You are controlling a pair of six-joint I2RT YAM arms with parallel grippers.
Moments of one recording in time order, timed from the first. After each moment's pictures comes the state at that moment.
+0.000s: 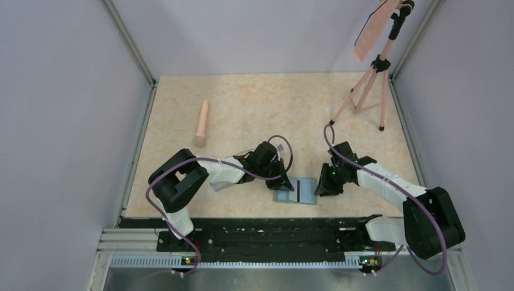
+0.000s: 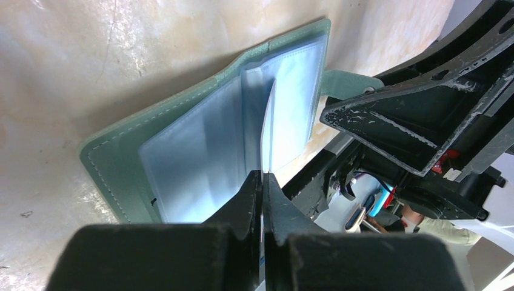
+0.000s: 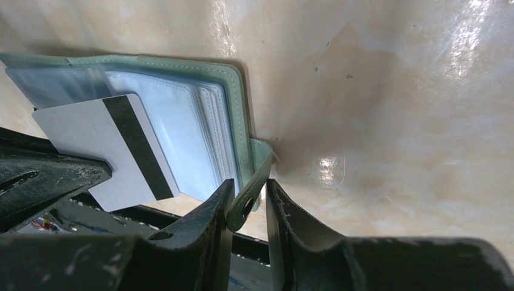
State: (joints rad) left arm -0.87 1.77 0.87 0.11 0.44 -1.03; right arm 0.38 1.23 0.56 -0.57 -0.26 0.60
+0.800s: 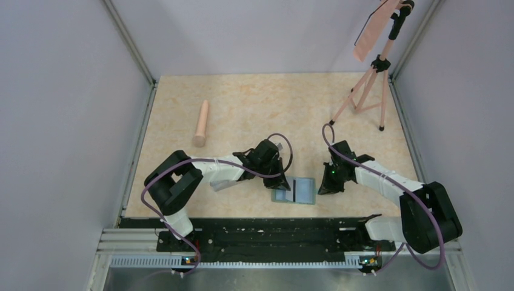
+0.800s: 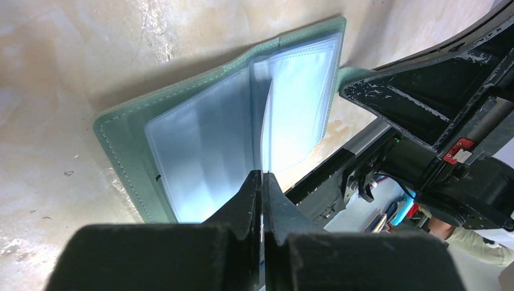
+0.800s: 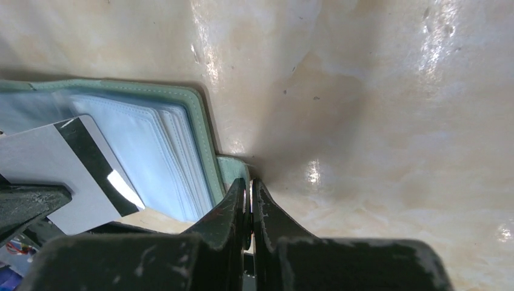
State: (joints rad) left arm -0.87 1.73 0.92 -0.08 0.37 -0.97; right arm 0.37 1.27 0.58 -0.56 -0.18 0.59
